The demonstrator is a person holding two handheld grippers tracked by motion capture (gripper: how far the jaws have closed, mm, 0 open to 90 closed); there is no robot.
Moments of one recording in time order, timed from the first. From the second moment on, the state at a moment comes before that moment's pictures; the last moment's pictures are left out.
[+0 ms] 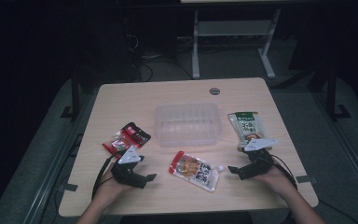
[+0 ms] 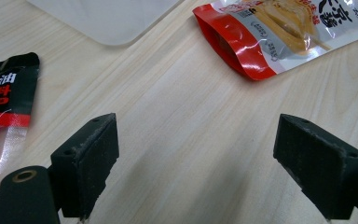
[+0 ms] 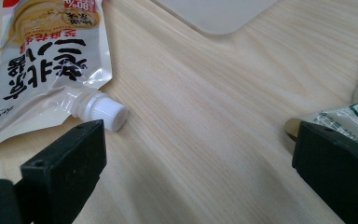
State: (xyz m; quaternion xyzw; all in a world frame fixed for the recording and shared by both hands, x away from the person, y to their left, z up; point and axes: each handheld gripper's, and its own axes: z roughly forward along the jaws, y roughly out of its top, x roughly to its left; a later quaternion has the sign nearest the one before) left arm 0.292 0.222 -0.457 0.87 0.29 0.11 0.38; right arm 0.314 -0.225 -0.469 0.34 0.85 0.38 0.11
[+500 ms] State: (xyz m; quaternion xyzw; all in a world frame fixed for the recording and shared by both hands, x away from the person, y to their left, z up) left arm 0.301 0.234 -0.443 0.87 0.32 0.12 0.36; right arm 0.308 -0.226 -0.466 0.33 0.85 0.40 0.10
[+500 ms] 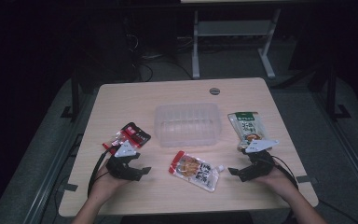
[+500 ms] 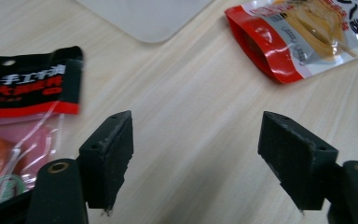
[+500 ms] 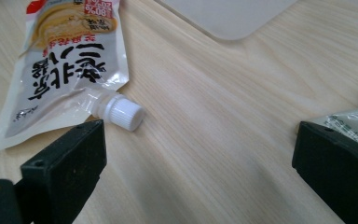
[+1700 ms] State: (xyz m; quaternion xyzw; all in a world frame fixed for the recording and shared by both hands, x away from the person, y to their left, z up) left arm 0.354 0.282 -0.403 0.82 0.41 0.17 0.36; right arm 0.308 -0.218 -0.457 0.32 0.84 0.42 0.11
